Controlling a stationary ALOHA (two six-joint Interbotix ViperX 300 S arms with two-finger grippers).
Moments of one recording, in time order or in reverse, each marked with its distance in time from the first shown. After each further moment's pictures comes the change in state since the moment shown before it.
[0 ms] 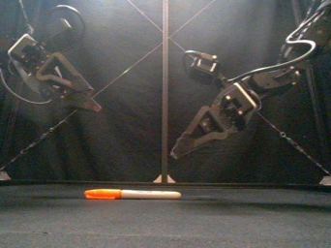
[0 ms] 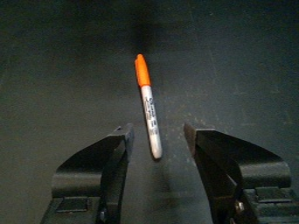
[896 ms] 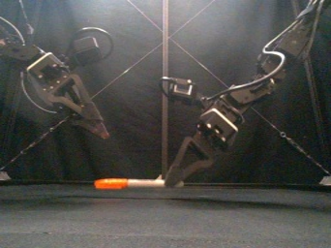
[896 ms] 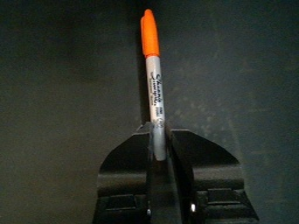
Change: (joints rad) left arm 0.008 0.233 -0.158 -0.008 0.172 0.006; right arm -0.040 0.058 -0.095 0.000 0.176 -0.006
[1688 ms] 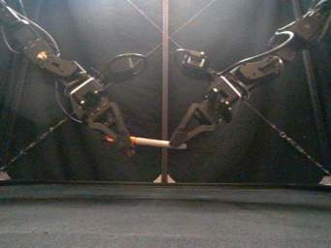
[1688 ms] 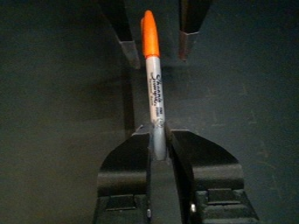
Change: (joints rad) left arm 0.069 0.210 -0.170 0.094 0.054 0.002; right arm -0.017 -0.153 0.058 -0.017 0.006 0.000
